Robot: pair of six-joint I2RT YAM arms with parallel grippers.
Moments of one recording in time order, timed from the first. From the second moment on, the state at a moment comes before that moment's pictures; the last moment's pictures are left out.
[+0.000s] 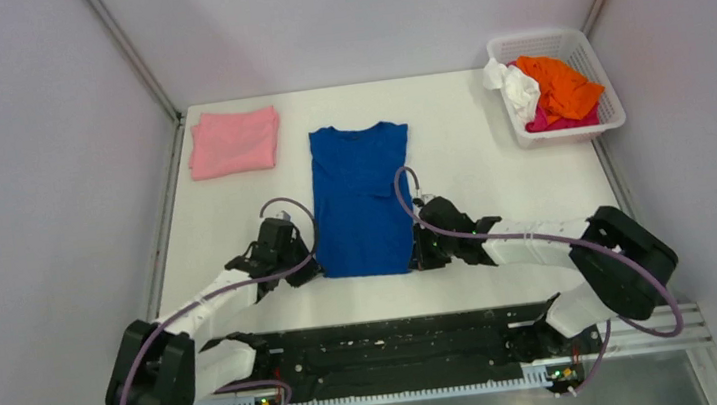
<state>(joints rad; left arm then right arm) -0.40 1.17 0.44 -0.22 0.14 -0.82 0.79 1.47 0.63 -0.06 -0.09 0.69</state>
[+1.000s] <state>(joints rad) -0.49 1.15 1.00 -0.44 -0.10 -0.74 0.47 1.12 0.85 -0.34 -0.37 0.56</state>
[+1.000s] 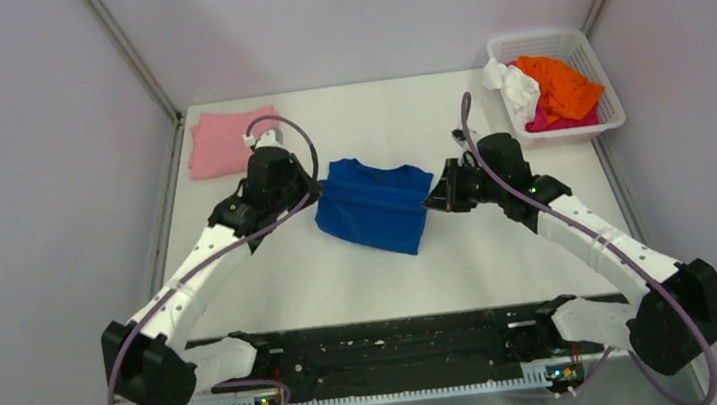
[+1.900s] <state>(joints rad) -0.32 2.07 1.58 -0.31 0.09 -0.62 0.23 1.83 1.02 0.11 -0.52 0.61</state>
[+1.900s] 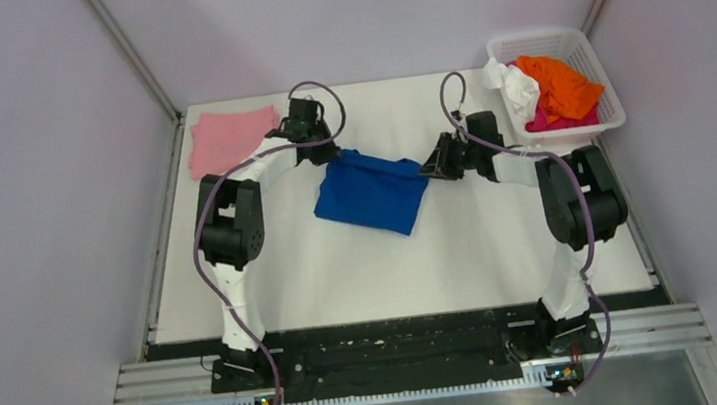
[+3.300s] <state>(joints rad) -0.33 1.90 1.18 -0.11 0.35 -0.69 0.39 2.03 1.19 0.27 -0.51 0.63</state>
